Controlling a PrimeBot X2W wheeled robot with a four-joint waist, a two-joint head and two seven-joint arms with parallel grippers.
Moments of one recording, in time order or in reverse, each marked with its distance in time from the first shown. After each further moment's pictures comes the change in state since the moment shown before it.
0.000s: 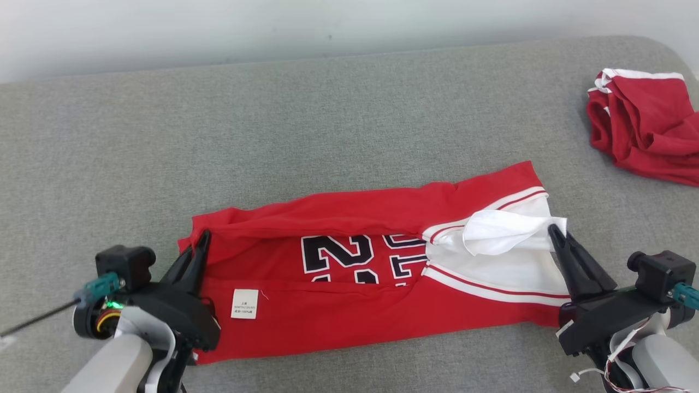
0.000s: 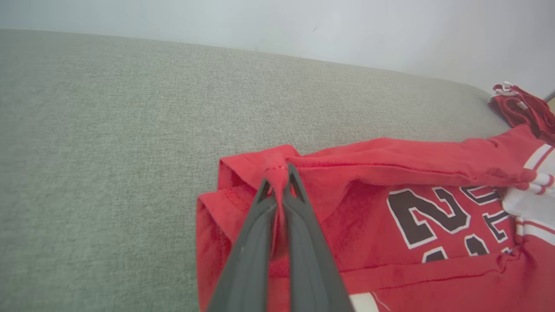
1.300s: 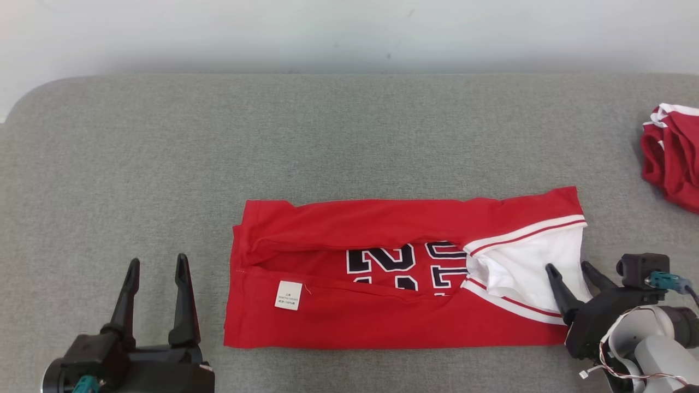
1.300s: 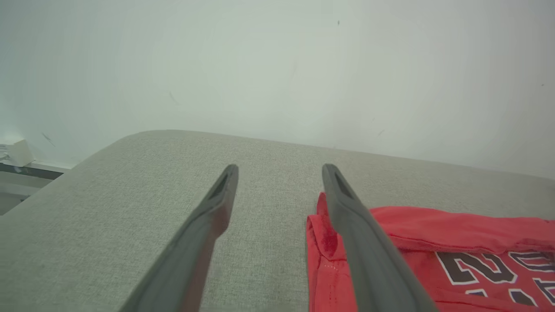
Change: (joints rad) left arm 0.395 -0.326 0.576 -0.308 0.598 -0.041 -0.112; right arm -0.088 0.067 -0.074 0.331 -0.080 0.000 0.228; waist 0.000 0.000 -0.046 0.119
